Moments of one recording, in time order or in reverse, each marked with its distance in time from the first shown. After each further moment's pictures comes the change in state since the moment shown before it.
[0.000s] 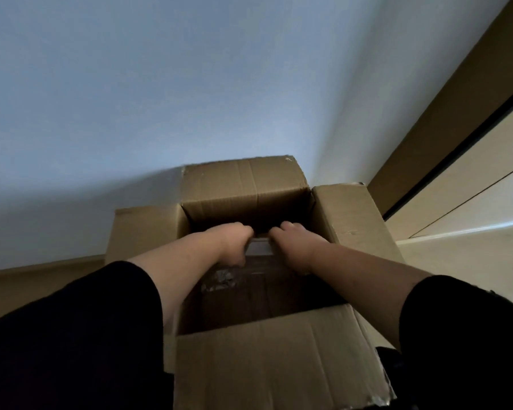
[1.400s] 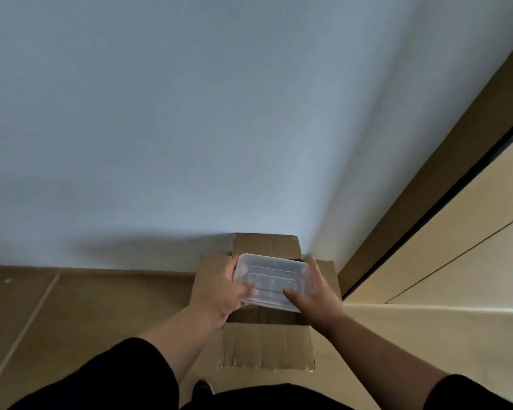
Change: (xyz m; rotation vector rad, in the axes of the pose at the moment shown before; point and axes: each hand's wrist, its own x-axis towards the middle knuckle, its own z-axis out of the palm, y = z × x) left_hand -0.357 0.102 -0.179 -1.686 0.308 -0.192; right_hand -0.323 -0.107 -0.227 0.772 0.261 0.085
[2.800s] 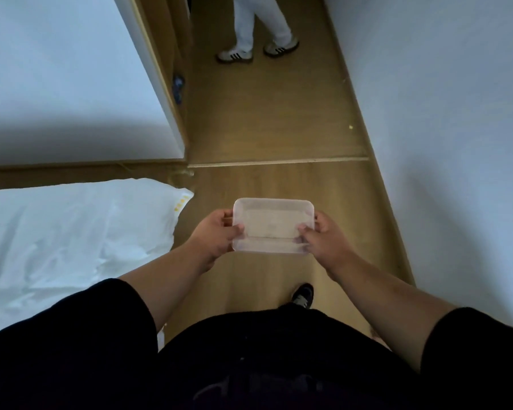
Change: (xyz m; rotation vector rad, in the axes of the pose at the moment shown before) left_hand -0.498 -0.328 -0.360 -0.801 1.295 -0.008; right_hand -0.267 -0.237 0.564 -0.334 -1.139 -0.414
